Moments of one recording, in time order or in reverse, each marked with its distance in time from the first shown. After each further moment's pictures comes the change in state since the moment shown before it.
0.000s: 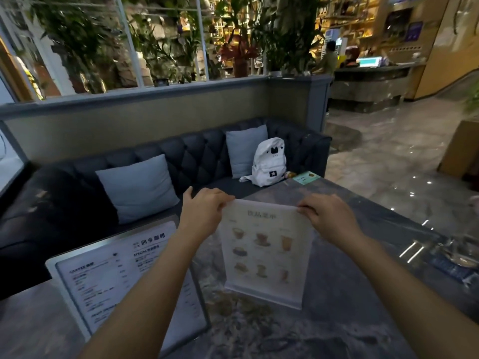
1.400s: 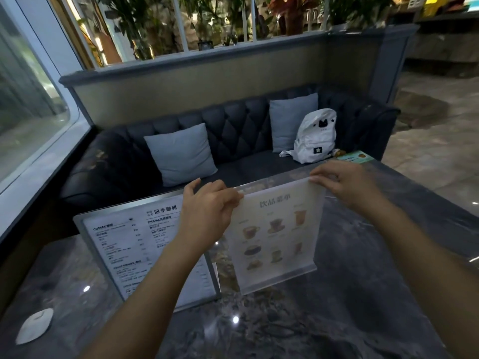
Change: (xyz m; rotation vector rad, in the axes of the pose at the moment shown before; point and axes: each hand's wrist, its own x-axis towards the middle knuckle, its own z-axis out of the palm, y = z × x) left_hand -0.043 0.036 -0.007 0.067 0.173 -0.100; right_hand 0.062 0.044 0.031 0.411 -0.036 -0.214
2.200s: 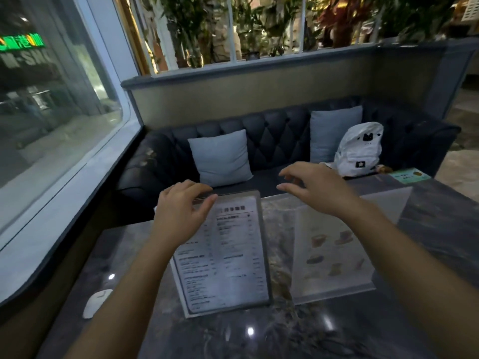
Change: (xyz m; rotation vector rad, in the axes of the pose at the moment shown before) left_hand -0.042 -0.131 -0.086 0.040 0.096 -0.200; right_hand 0.052 -0.152 0.081 -0.053 -0.171 -0.221
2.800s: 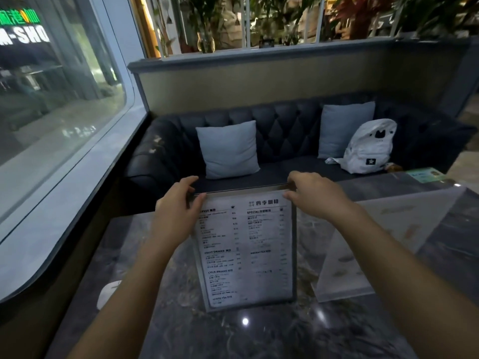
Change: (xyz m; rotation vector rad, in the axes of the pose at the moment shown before) left_hand -0.014 -0.094 0.006 -0.182 0.032 -0.227; right_hand 0.035 -0.050 0.065 -0.180 -0.297 0.368
